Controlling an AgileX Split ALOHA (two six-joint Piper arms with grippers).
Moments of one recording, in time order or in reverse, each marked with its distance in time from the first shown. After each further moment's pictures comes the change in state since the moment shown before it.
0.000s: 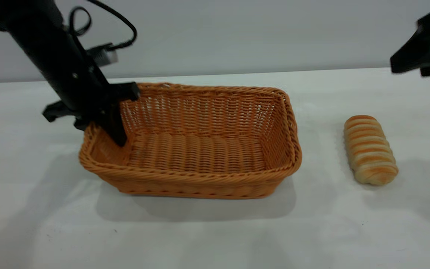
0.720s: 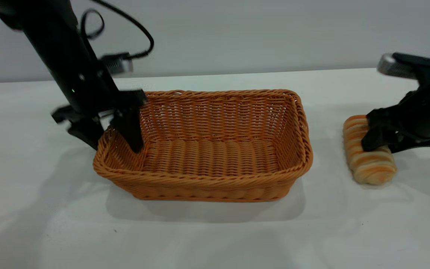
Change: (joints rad) left arm -0.021 -0.012 -0.063 0.059 0.191 0.060; right arm 0.021 0.549 -0.285 -0.028 -0.086 -0.002
